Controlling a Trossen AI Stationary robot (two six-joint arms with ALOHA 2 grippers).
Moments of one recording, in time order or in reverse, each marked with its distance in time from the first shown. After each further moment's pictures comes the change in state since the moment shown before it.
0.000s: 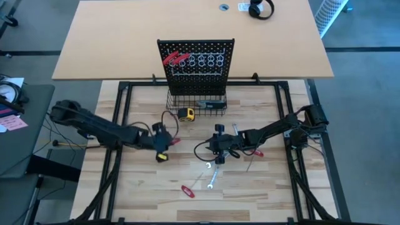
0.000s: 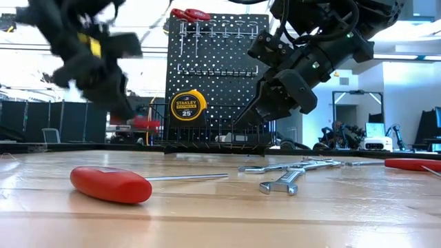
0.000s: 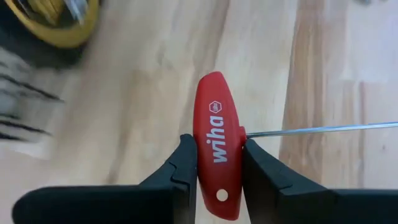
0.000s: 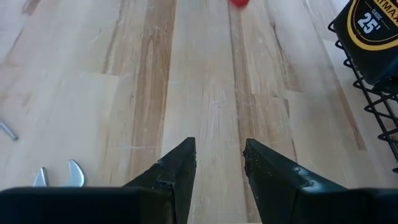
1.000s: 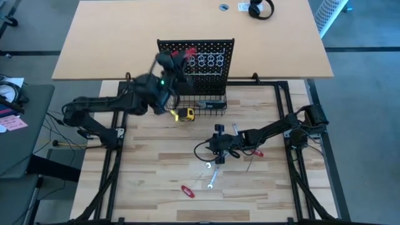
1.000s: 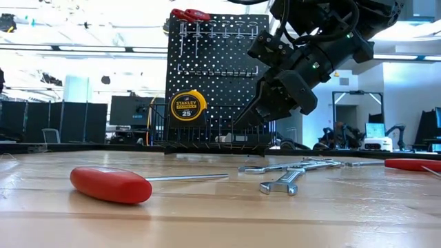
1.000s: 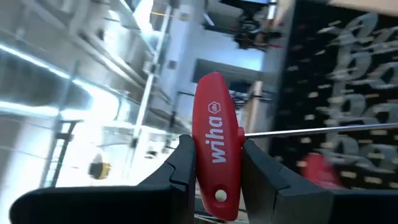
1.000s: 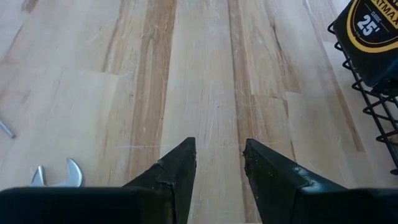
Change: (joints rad) left arm 0.335 0.204 0.885 0.639 -0.585 1.928; right arm 0.000 0.000 0.000 0.001 0.001 -0.014
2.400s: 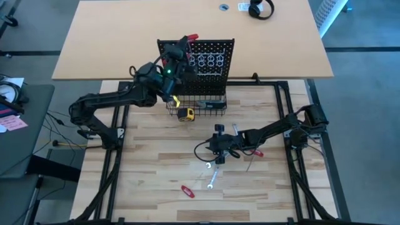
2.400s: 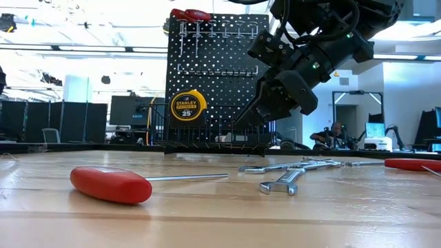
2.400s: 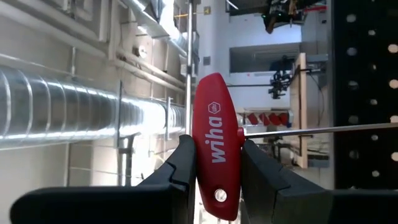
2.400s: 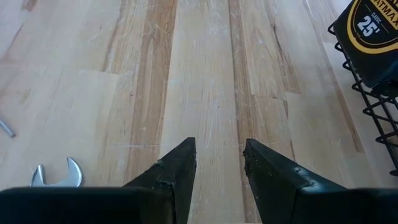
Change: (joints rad) left arm 0.126 0.077 0.000 0.231 0.119 0.378; right arm 0.000 0.000 0.000 0.000 0.000 -0.004
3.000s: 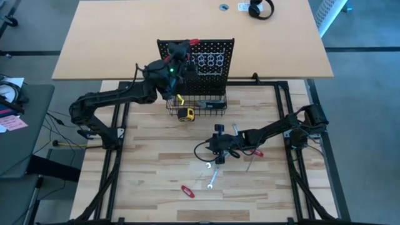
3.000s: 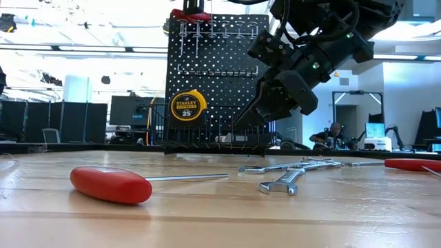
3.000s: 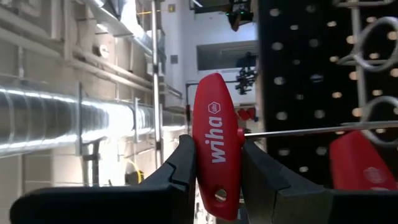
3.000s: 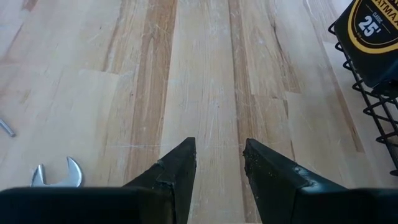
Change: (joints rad) left arm 0.053 0.002 0.000 -0.241 -0.010 -0.204; right arm 0.000 0.000 0.000 0.000 0.000 0.000
